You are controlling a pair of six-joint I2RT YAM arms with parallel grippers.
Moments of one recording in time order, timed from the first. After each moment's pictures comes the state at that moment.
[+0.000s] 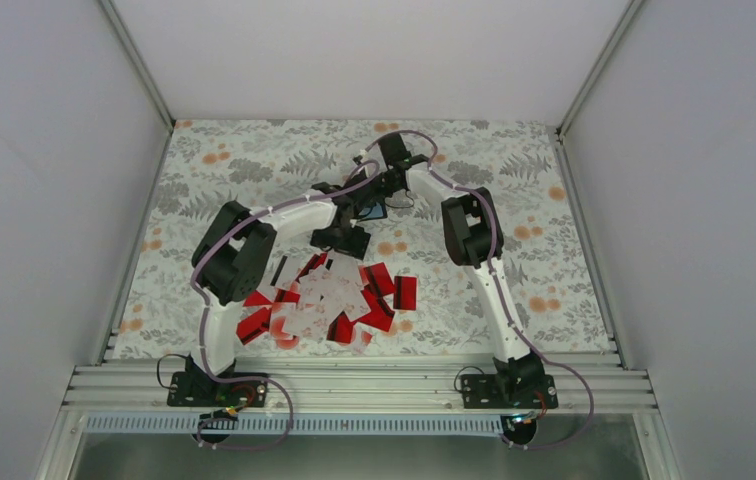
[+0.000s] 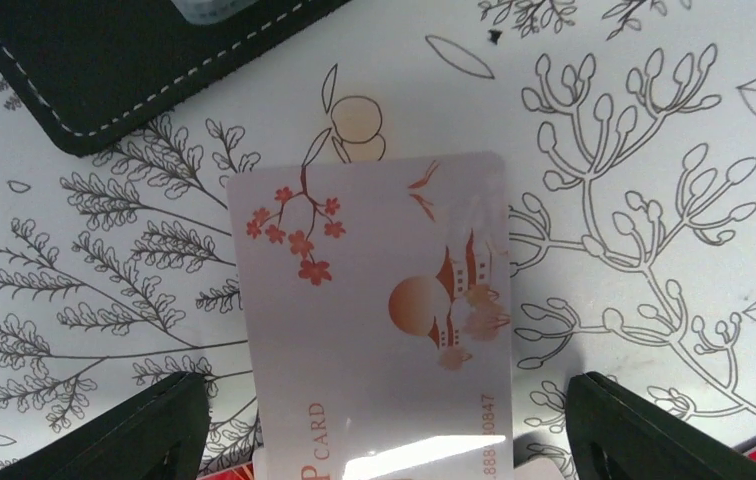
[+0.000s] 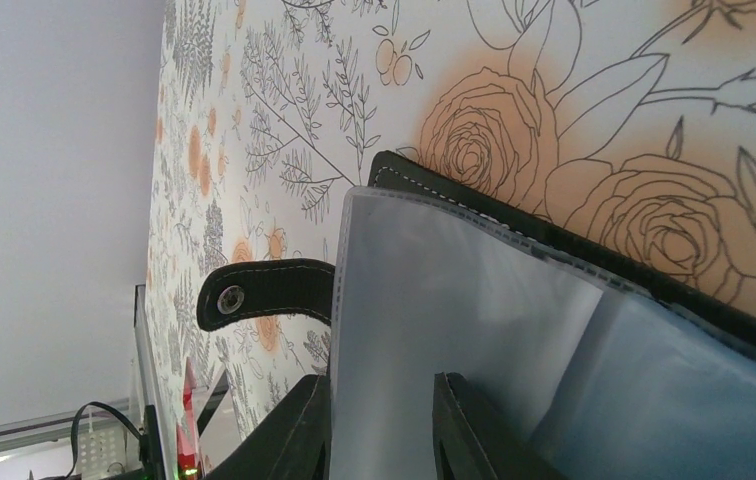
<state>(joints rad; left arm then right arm) -0.66 2.06 1.47 -0.83 -0.06 -0.39 0.44 2.62 2.13 -0.58 -0.93 0.31</state>
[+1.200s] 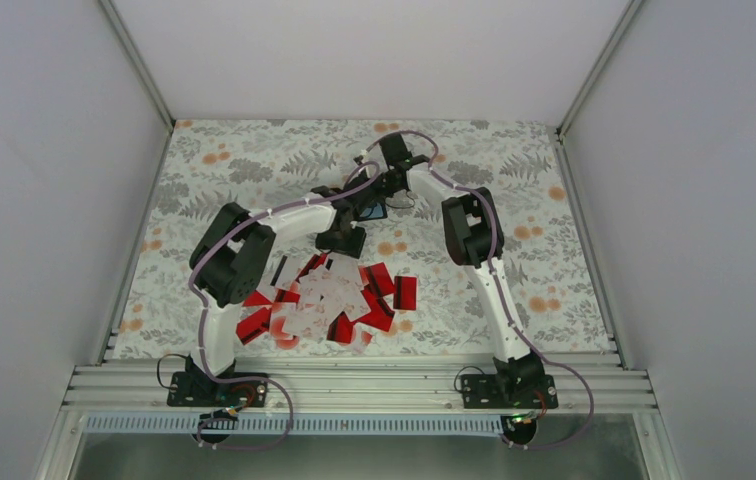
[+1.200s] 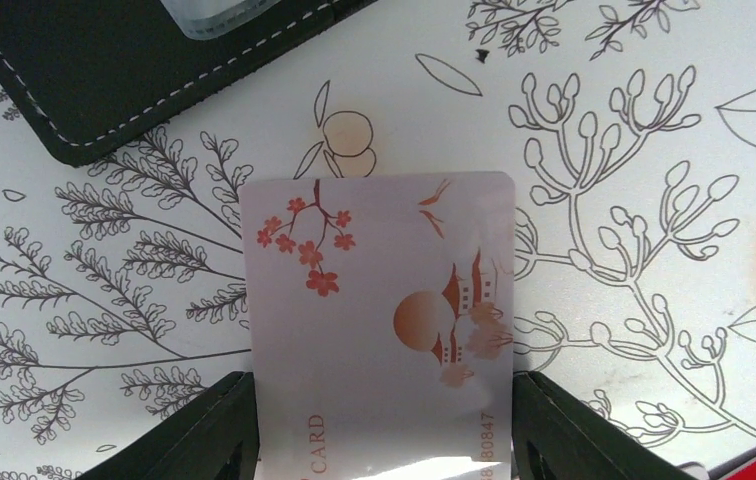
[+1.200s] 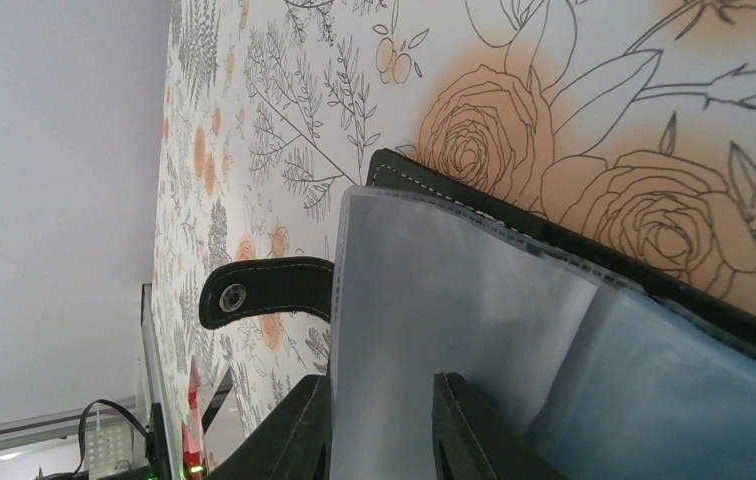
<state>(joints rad) -0.67 2.04 1.43 -0.77 -0.07 -0.41 0.43 2.62 2.13 -0.57 -0.95 0.31</state>
